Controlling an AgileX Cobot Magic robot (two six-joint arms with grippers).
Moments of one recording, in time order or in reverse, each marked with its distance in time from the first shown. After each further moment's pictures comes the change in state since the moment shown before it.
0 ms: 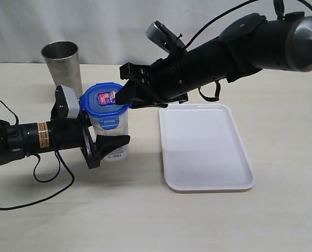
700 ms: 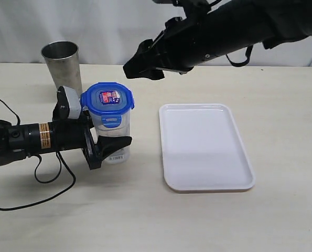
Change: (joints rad) left arm -0.001 0.000 0.000 0.008 -0.004 -0.019; right arm 0.023 -0.256 0.014 -0.263 -0.081 -0.224
